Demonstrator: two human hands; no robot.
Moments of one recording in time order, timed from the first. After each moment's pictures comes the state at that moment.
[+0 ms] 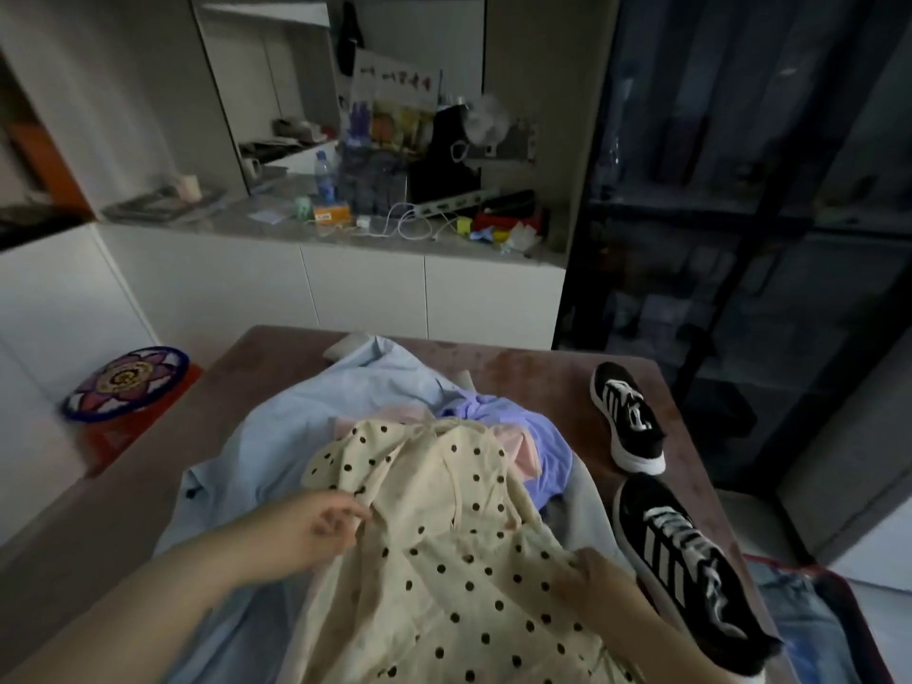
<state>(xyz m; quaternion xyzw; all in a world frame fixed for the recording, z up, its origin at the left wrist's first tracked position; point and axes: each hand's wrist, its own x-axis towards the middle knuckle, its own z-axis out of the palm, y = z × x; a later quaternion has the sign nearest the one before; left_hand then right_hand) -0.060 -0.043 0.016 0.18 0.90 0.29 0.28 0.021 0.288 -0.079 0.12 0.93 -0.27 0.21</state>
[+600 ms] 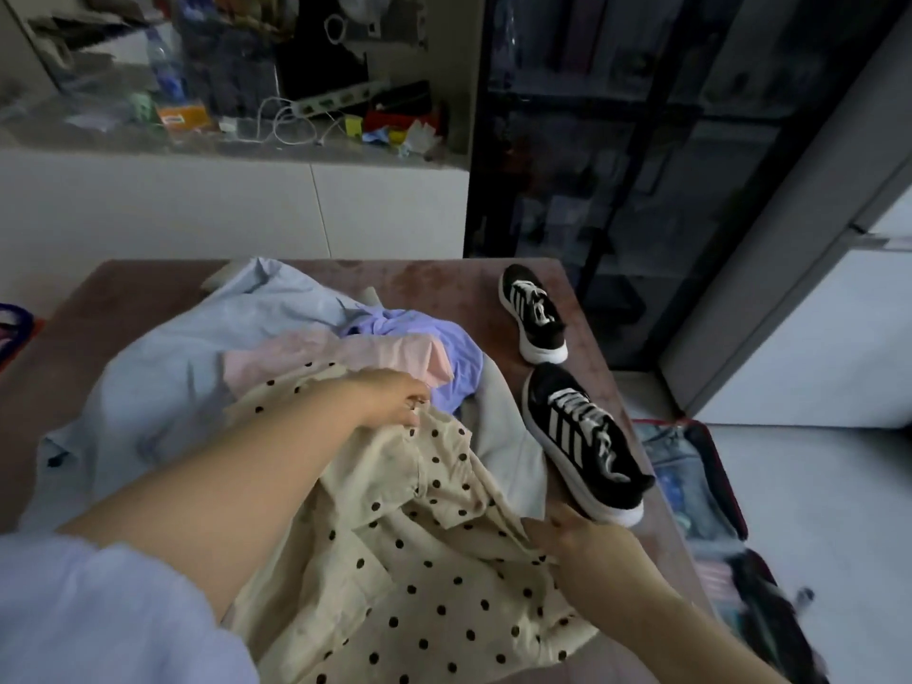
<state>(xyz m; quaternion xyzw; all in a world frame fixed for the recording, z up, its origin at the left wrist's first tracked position) -0.134 0.134 -0.039 0.38 0.89 0.00 0.25 0.120 0.306 -0.062 0.04 0.98 -0.10 0.19</state>
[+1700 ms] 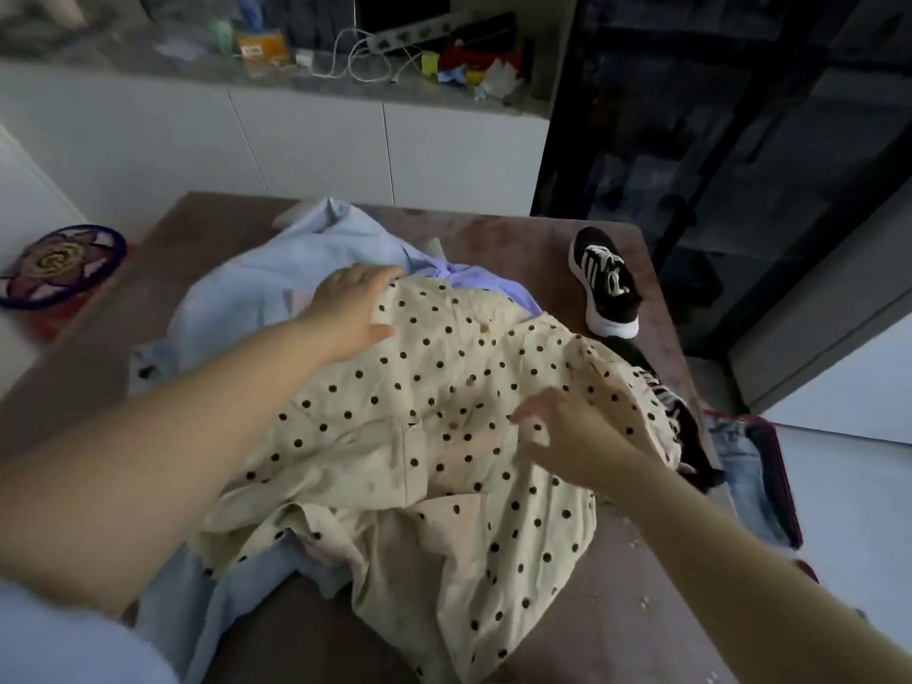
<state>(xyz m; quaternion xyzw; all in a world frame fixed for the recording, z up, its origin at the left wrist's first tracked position) -0.142 0.050 -0.006 0.24 0.96 0.11 0.04 0.018 0.282 -0.039 0.01 0.96 -0.22 0.14</state>
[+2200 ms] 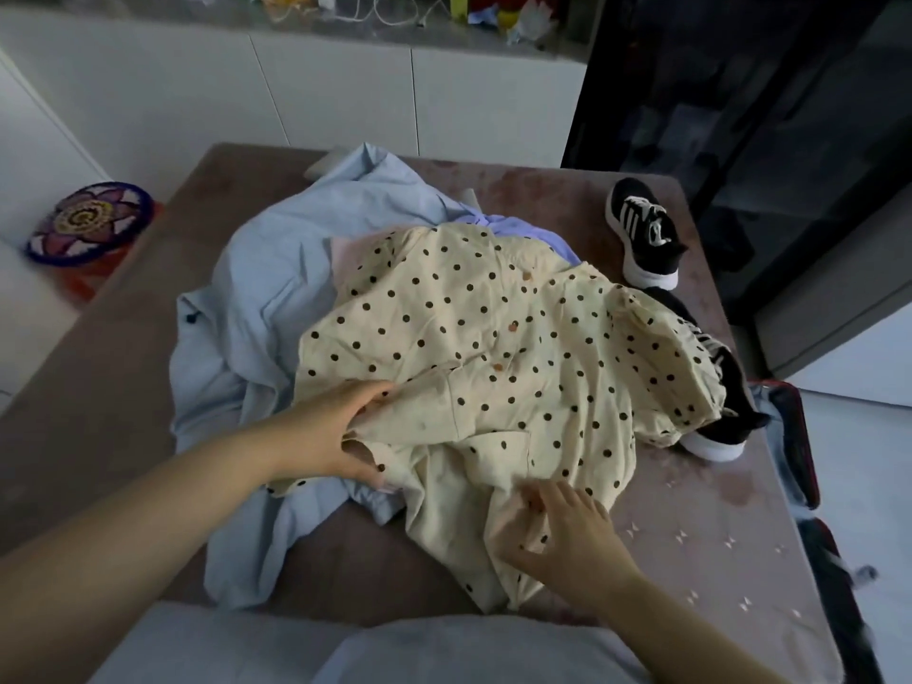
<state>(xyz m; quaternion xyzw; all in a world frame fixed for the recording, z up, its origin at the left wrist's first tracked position) -0.011 -0.057 -0.049 0.26 0.89 0.19 0.32 0.145 0.200 -0.111 0.05 0.95 -0.27 0.16</state>
